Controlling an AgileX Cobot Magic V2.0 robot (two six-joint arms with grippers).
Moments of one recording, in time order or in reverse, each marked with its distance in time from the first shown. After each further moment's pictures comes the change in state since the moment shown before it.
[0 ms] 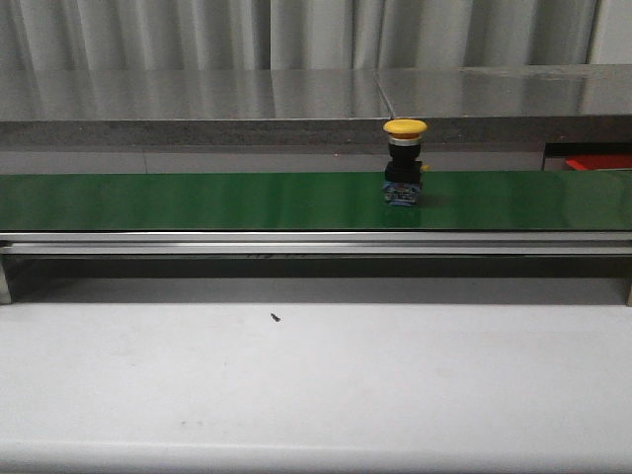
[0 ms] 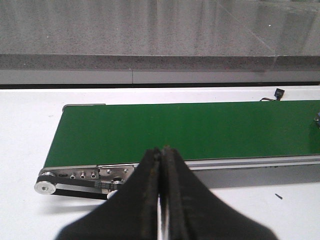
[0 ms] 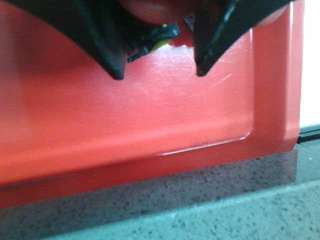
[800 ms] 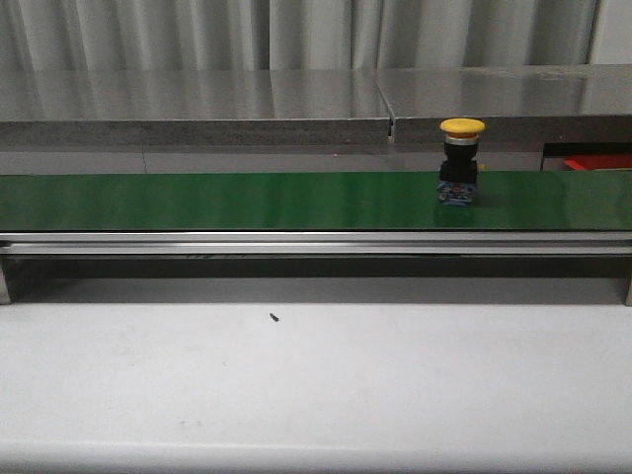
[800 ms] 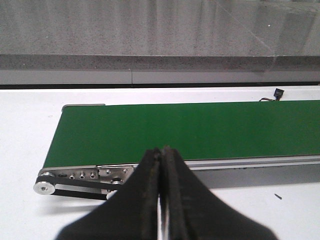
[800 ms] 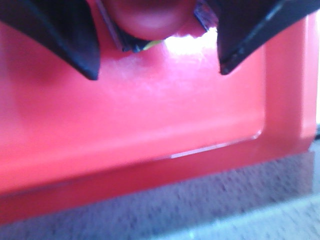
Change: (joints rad) left arm 0.000 0.000 0.000 0.000 0.000 0.000; right arm 0.000 0.046 -0.031 0.022 -0.021 0.000
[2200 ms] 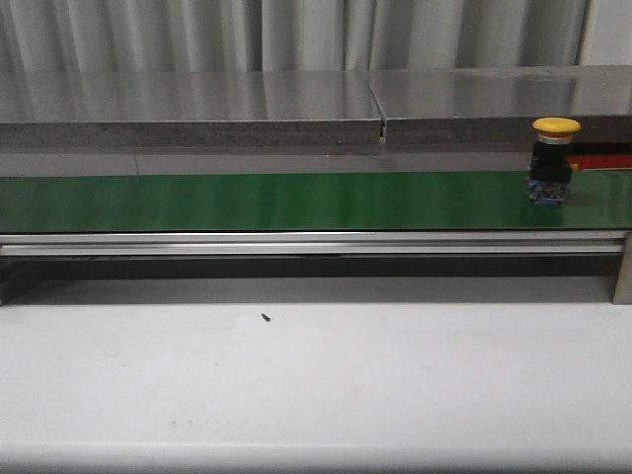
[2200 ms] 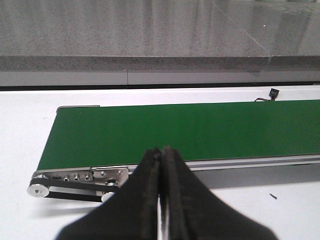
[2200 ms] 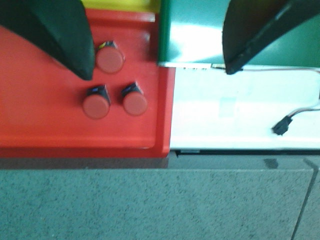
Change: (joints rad) left arm 0.000 0.000 0.000 0.000 0.000 0.000; right arm 0.000 -0.637 0.217 -0.006 0.362 -0.062
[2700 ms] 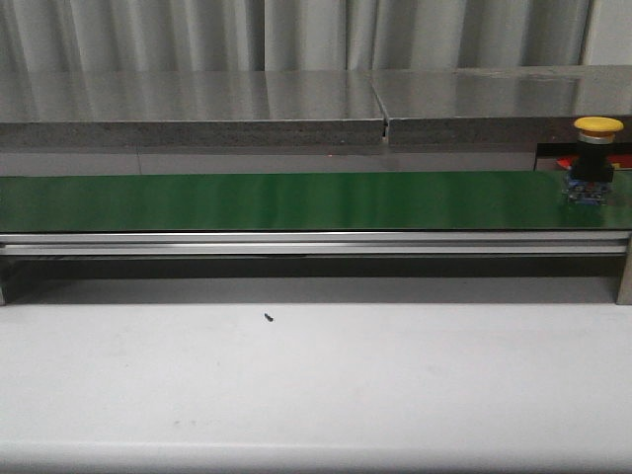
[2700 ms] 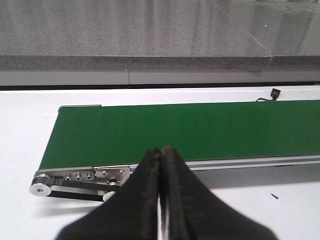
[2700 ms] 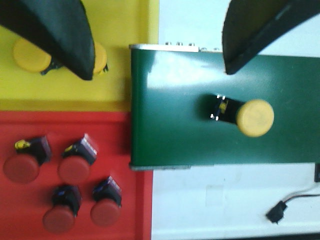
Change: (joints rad) left arm 0.000 0.000 0.000 0.000 0.000 0.000; right arm 0.000 -0.427 0.830 0.000 -0.247 -0.109
